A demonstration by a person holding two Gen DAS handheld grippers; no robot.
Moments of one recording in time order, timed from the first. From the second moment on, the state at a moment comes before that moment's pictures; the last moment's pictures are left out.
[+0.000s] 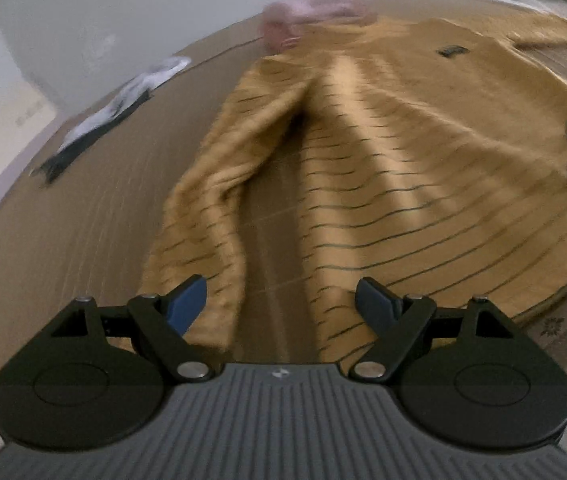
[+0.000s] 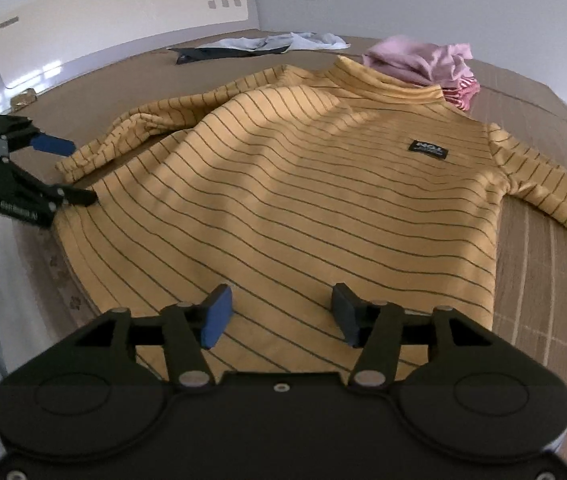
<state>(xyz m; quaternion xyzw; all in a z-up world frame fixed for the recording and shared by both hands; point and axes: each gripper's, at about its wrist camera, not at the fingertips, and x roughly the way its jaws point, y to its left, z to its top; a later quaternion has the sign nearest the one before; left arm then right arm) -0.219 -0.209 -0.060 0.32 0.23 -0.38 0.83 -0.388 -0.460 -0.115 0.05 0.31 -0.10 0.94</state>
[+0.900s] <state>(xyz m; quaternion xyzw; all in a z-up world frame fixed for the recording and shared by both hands) -0.074 -0.192 -0.057 0.32 0.26 -0.16 0.90 -0.397 -0.460 -0.124 0.05 0.28 -0.06 0.96</state>
